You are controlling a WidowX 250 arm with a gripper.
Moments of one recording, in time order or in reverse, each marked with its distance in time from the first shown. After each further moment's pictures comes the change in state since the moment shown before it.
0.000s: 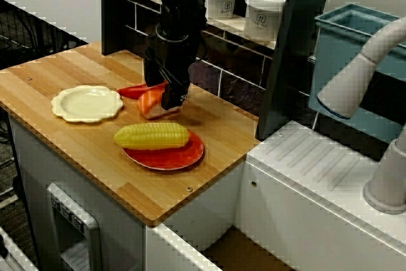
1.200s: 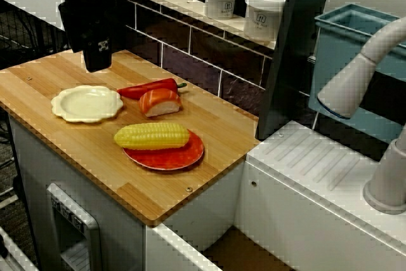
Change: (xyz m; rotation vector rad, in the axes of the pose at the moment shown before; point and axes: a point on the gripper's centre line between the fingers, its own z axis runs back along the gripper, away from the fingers) arm -0.093 0.018 0.082 -0.178 -0.087 0.009
